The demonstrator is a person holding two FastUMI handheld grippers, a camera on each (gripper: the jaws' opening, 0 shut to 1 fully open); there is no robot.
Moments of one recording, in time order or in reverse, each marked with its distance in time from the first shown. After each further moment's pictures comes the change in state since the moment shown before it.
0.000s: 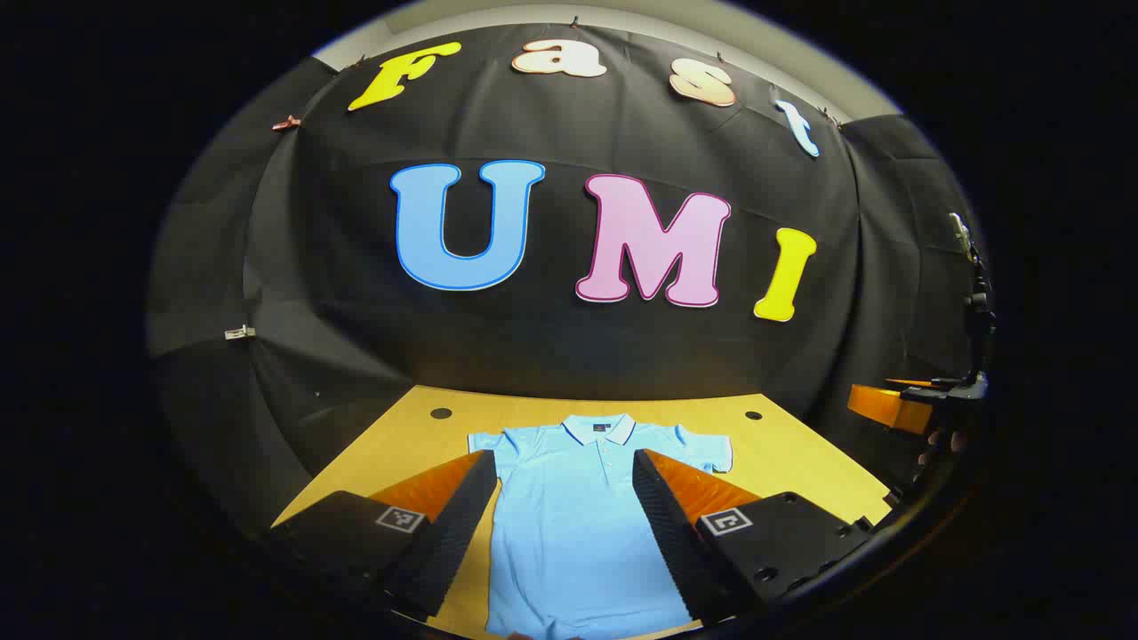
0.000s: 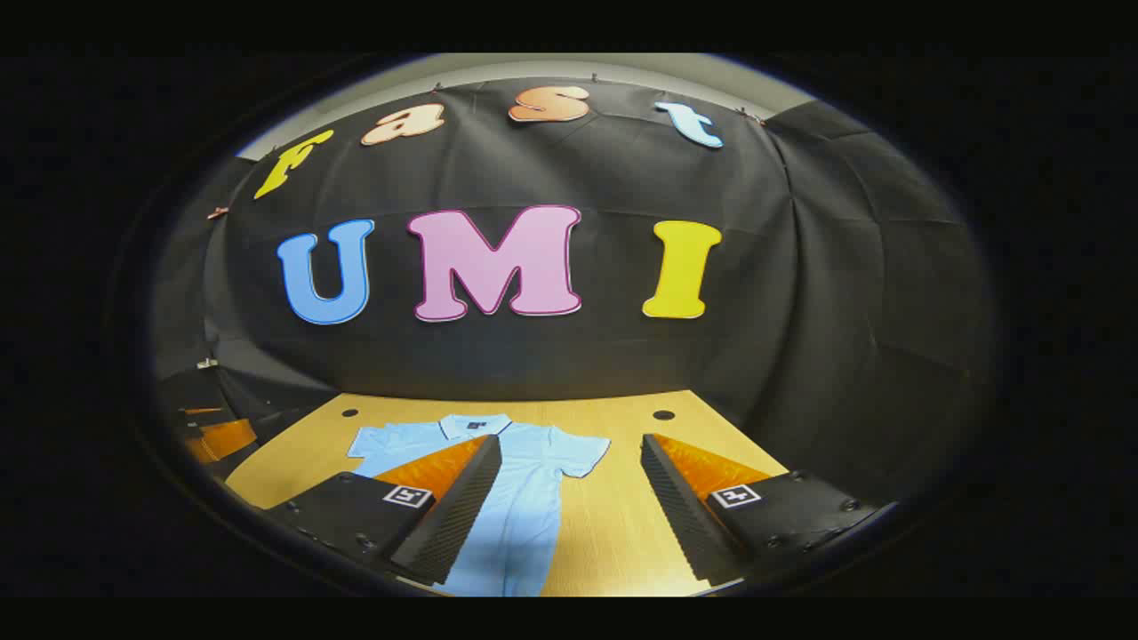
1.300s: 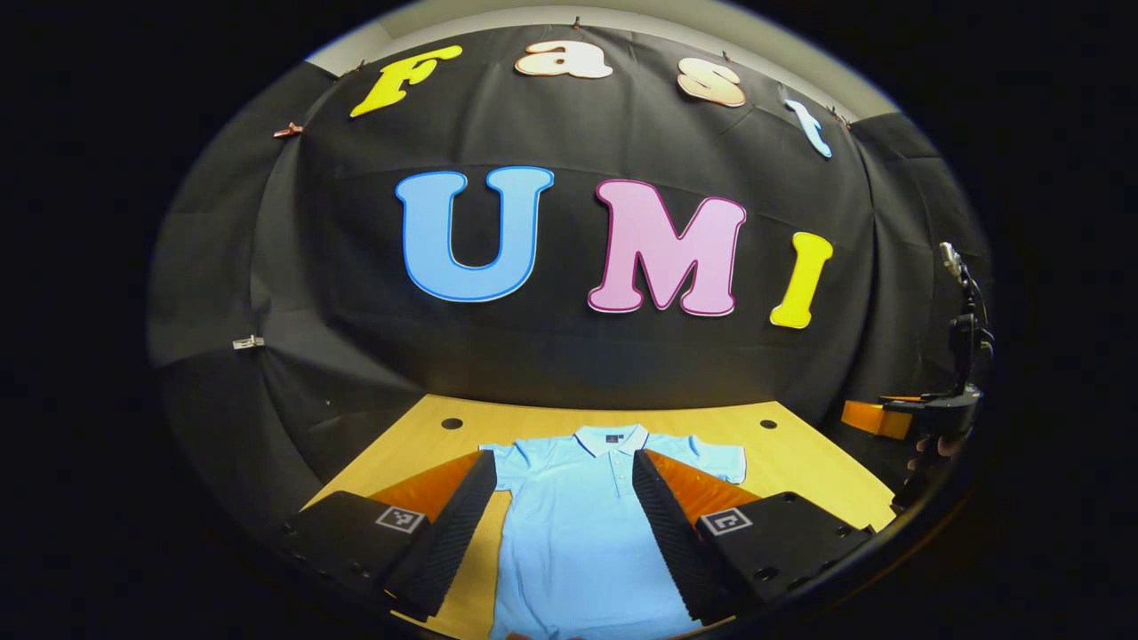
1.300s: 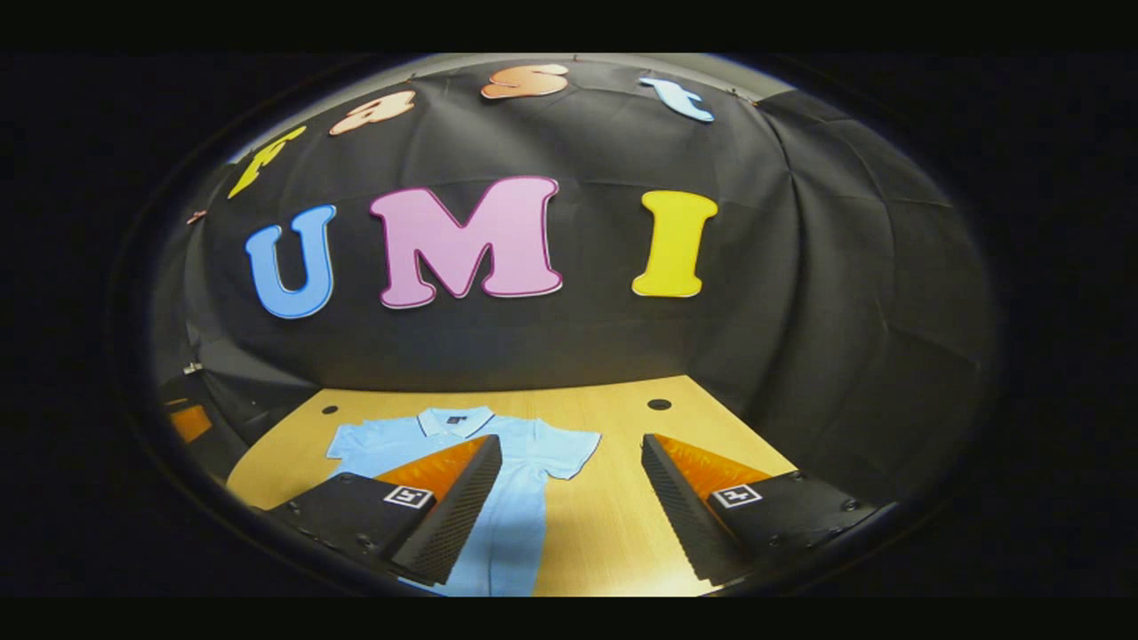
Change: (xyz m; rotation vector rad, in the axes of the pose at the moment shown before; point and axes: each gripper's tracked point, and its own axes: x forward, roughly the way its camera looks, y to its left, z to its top) left arm 0.016 0.009 0.026 0.011 -0.024 0.066; right arm 0.073 -0.023 -0.021 0.002 0.102 -0.015
